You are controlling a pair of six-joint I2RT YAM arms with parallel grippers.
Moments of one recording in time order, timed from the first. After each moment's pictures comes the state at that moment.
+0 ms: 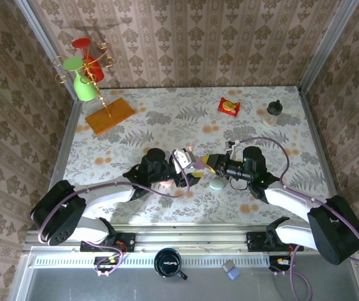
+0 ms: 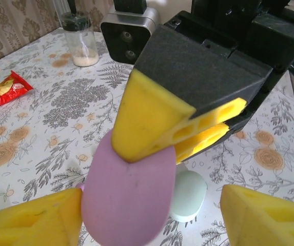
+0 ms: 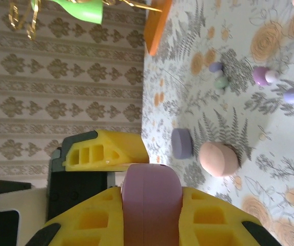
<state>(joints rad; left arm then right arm) -0.88 1.36 0.58 0.48 0.40 0.14 0.42 1.19 0.40 0.53 -0.60 1.21</state>
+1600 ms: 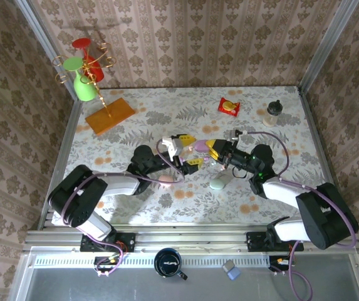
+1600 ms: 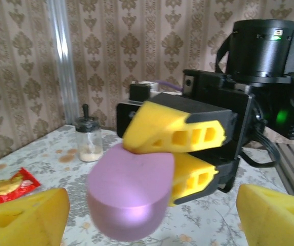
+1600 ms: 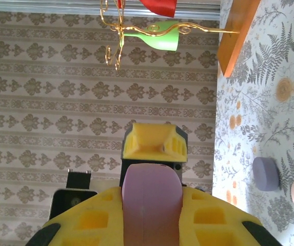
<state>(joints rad) -0.75 1.57 0.56 1.16 0.63 -0.07 0.34 1.34 0.39 1.04 -0.68 1.56</state>
